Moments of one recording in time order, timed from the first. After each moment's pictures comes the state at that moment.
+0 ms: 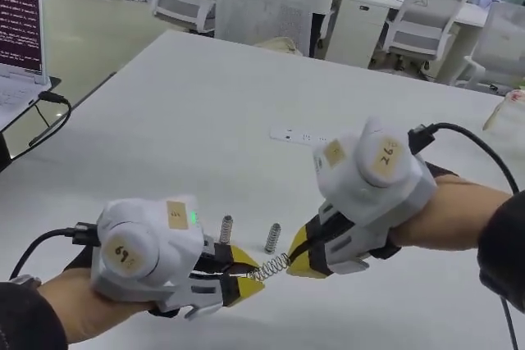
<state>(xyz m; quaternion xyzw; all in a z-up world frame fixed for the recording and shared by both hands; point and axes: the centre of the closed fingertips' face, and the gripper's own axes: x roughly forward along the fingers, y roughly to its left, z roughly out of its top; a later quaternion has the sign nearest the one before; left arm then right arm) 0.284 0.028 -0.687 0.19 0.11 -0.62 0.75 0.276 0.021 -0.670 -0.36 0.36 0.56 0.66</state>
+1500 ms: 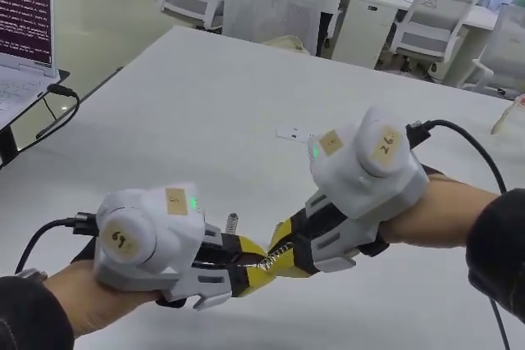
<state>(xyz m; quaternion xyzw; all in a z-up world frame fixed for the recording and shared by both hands) 0.285 0.025 -0.672 0.15 0.10 -0.63 0.76 0.278 0.046 -0.670 -0.33 0.34 0.59 0.66</state>
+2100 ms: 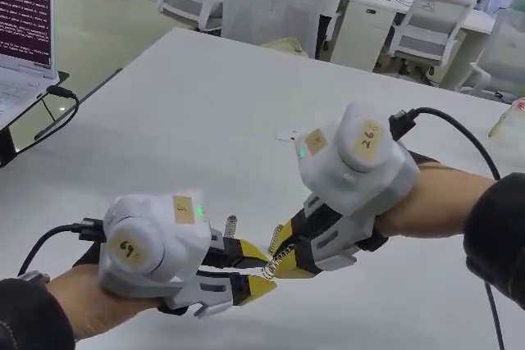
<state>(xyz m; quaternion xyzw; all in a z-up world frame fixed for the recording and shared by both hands) 0.284 0.024 -0.677 0.17 0.10 -0.63 0.75 0.278 0.039 -0.668 -0.37 0.37 0.58 0.63</state>
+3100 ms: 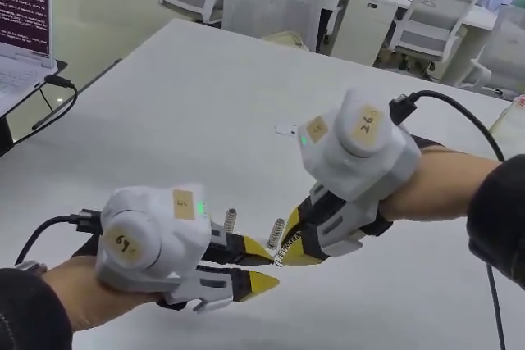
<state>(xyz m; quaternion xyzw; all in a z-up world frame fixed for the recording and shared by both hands) 0.276 0.020 -0.675 0.17 0.09 -0.64 0.74 0.285 0.029 -0.669 -0.39 0.39 0.56 0.62</state>
